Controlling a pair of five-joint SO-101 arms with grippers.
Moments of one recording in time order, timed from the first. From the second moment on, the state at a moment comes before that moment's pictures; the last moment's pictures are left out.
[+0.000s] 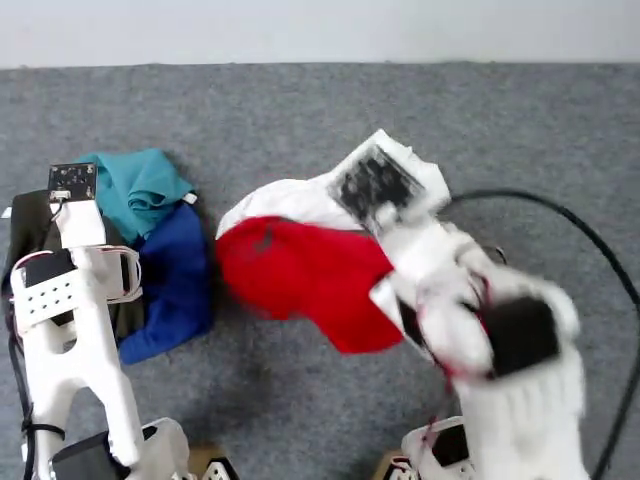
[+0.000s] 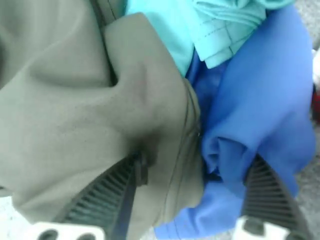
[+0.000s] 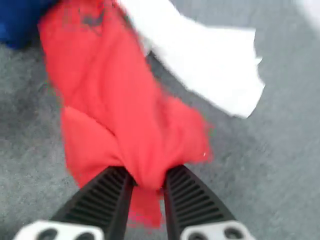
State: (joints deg) left arm -27.2 -20.1 40.4 62.5 -9.7; right arm -21.8 -46.1 7.0 98.1 26.2
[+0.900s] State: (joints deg) left arm -27.2 -20.1 42.2 62.5 -9.7; right arm 5.3 -58.5 43.1 79.6 31.2
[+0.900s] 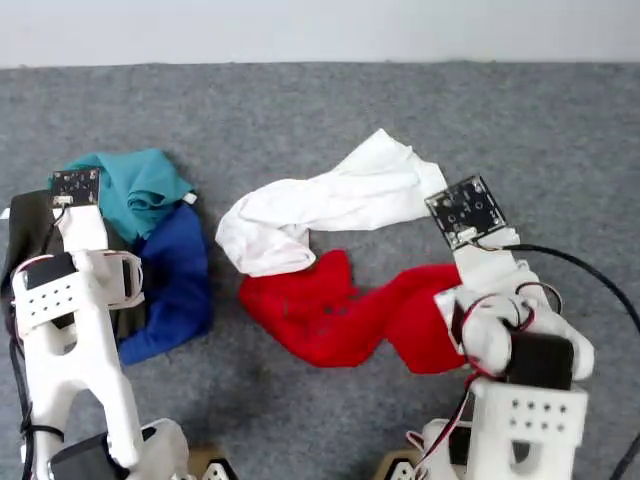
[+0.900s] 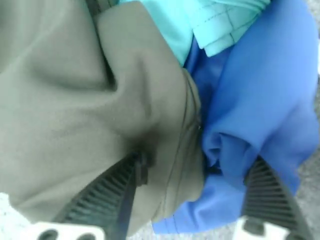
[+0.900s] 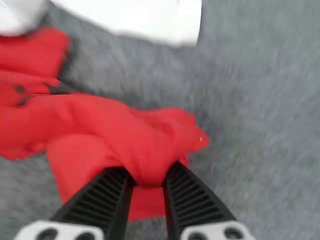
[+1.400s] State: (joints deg) left arm -27.2 -20.1 42.2 62.5 -9.7; right arm 11.9 -58.5 65.0 83.7 47.9
